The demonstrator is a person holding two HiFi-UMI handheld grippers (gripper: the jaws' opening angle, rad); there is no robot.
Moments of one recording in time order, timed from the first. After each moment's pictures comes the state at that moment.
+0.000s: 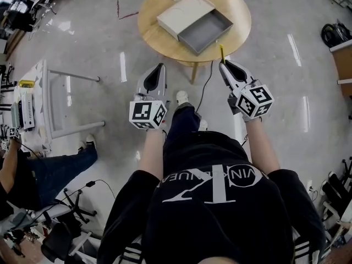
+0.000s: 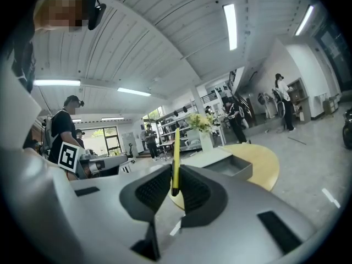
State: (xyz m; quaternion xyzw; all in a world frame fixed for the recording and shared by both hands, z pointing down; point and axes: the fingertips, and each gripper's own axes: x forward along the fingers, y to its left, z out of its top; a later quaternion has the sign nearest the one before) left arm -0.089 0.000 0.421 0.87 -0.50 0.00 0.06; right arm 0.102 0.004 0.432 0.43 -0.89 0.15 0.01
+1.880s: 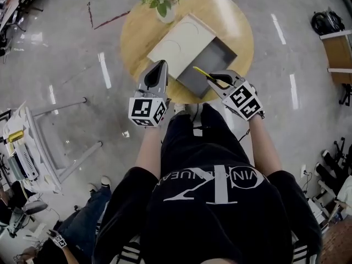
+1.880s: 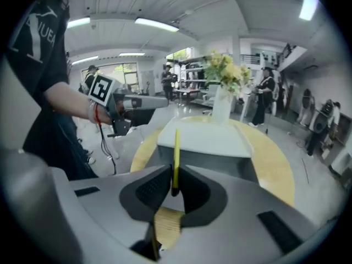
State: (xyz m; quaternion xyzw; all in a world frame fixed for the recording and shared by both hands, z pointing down) left arm -0.063 -0.235 0.470 0.90 -0.42 0.02 0.12; right arm 0.061 -0.159 0.520 0.29 -0.88 0.12 0.35
